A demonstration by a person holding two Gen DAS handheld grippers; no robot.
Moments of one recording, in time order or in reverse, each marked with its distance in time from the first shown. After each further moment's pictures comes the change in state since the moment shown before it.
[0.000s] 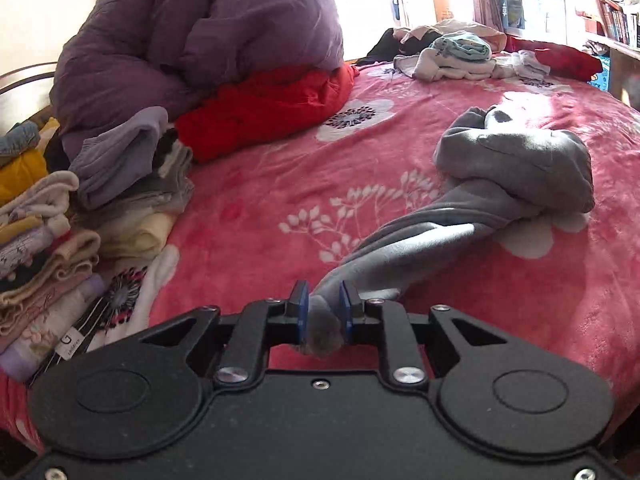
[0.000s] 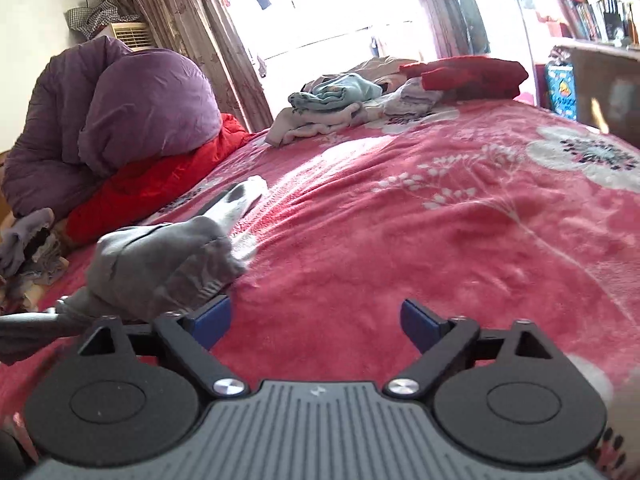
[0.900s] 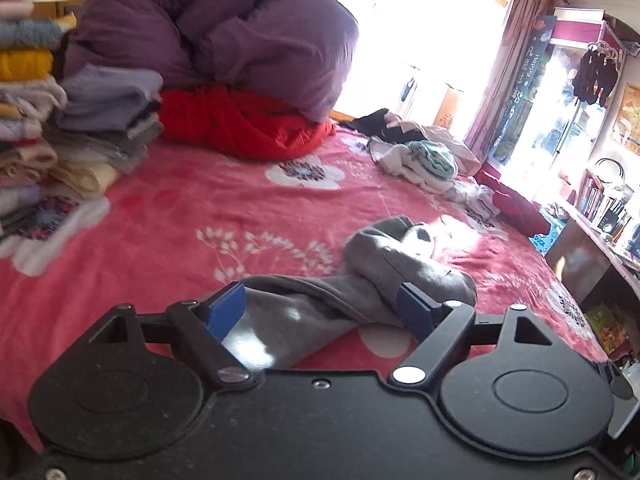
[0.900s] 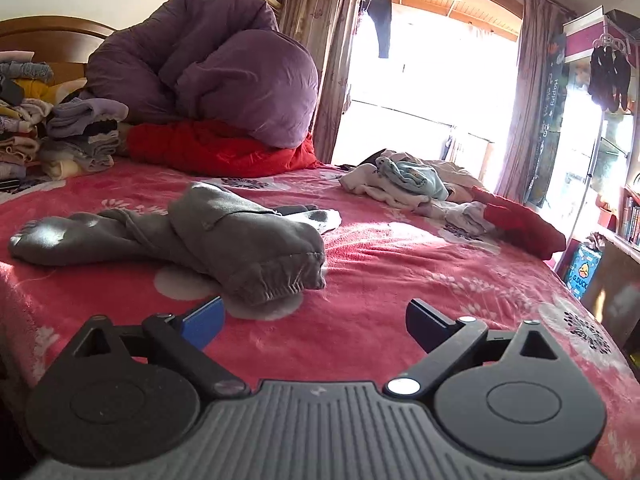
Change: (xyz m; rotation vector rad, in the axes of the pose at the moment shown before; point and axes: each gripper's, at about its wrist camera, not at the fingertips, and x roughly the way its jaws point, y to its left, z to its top) left arm -0.044 -0.011 0.024 -0.497 -0.094 -0.293; right arm -0.060 0.109 -0.028 -0.548 -0.120 -0.045
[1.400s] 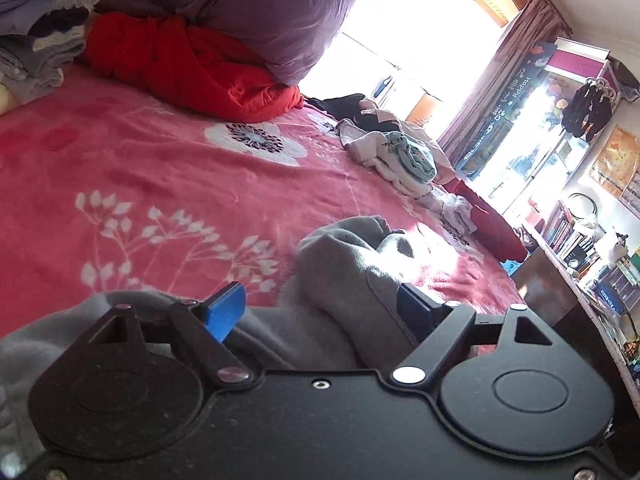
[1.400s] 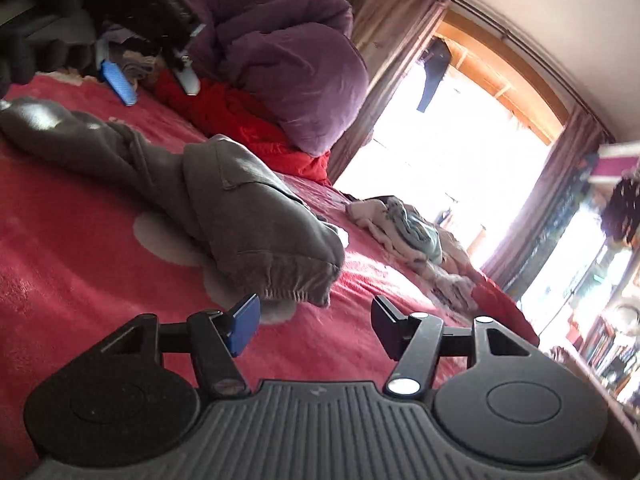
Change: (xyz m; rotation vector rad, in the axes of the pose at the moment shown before) left arm 0.153 0.007 0.006 -0.133 0.026 -0.177; right arm 0.063 0.060 -0.027 -0.445 -0.098 -0.072
